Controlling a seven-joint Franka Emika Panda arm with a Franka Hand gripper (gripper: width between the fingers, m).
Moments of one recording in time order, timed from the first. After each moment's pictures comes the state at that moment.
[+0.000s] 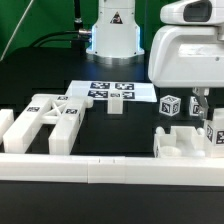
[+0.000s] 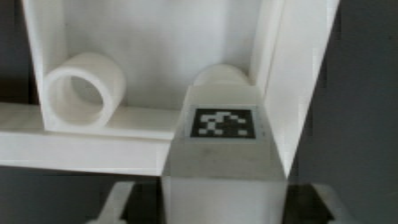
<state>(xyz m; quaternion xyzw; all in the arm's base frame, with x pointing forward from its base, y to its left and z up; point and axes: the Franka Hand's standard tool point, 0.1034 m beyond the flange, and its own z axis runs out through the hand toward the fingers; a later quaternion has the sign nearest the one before) 0.647 0.120 0.083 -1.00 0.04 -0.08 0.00</state>
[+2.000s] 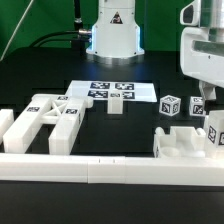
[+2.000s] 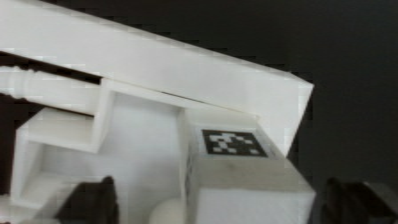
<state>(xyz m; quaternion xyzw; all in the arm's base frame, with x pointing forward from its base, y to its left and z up) 0.640 0.124 0.080 -0.83 0.55 -0.05 0.05</state>
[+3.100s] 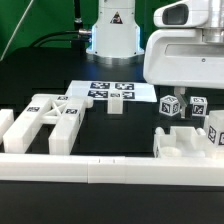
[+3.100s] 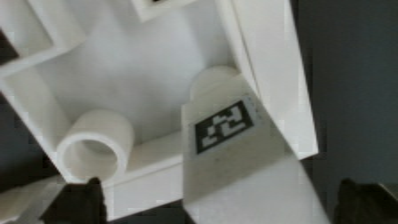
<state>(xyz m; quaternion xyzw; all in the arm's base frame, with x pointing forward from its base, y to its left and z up) 0.646 0.112 0.081 -0.99 0.13 -0.08 0.02</state>
